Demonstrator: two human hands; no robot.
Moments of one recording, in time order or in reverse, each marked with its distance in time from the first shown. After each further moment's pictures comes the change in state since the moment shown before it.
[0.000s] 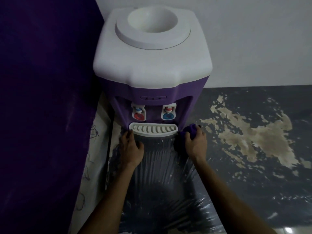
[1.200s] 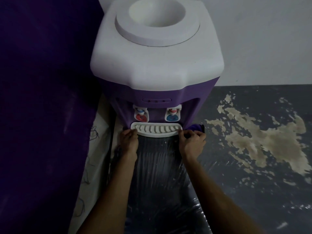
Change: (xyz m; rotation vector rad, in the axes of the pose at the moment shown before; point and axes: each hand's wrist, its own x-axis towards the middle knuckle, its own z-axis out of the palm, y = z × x) left_hand 0.054 -0.001 0.012 -0.834 0.114 -0.481; right_hand 0.011 -0.007 0.048 -0.093 0.107 0.089
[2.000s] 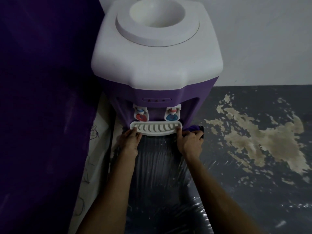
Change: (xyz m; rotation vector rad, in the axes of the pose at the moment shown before) left_hand -0.013 0.023 0.005 -0.478 -0.100 -0.206; right_hand -0.006 -0.015 -0.015 -0.192 -0.179 -0.008
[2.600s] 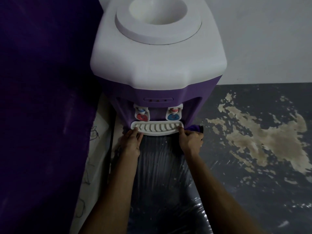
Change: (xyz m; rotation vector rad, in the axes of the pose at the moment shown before) left_hand 0.002 -0.004 0.000 -0.092 0.017 -0.031; right_hand 0.007 -0.004 0.002 0.259 -0.061 0.126
